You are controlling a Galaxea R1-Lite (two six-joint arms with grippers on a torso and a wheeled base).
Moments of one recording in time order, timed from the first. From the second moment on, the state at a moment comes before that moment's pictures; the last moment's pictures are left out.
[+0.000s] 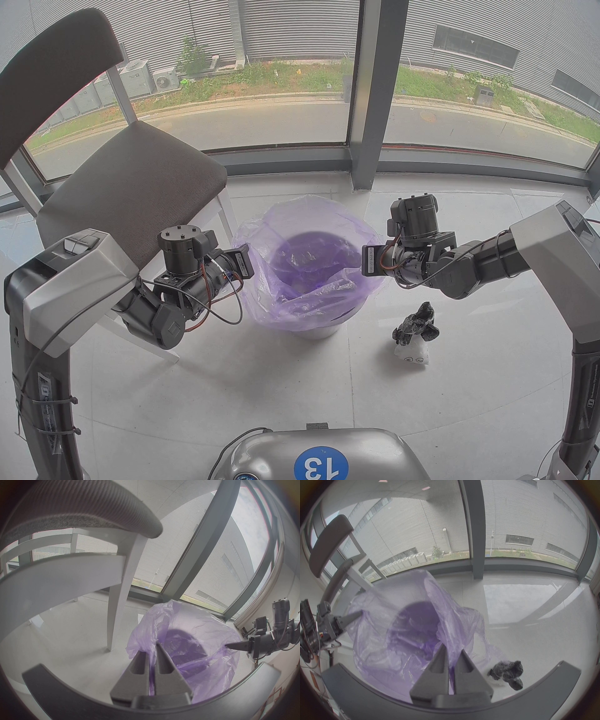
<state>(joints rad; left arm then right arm) -0.34 2.27 -1.11 -1.02 -0.04 -0.30 0.46 2.25 -1.45 -0.29 -0.16 0.24</state>
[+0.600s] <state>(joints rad) -0.35 2.05 -0.86 -0.94 -0.26 -0.24 0.47 1.97 -1.15 -0.12 -0.15 0.14</state>
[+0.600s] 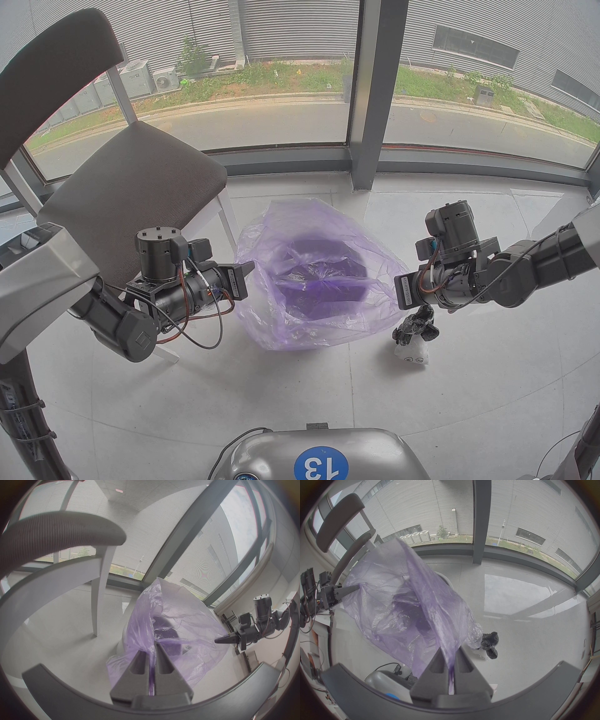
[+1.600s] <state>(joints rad) -0.36 2.05 -0.87 -0.83 -0.23 -0.12 0.47 2.10 -1.27 -0.04 -0.15 0.11</state>
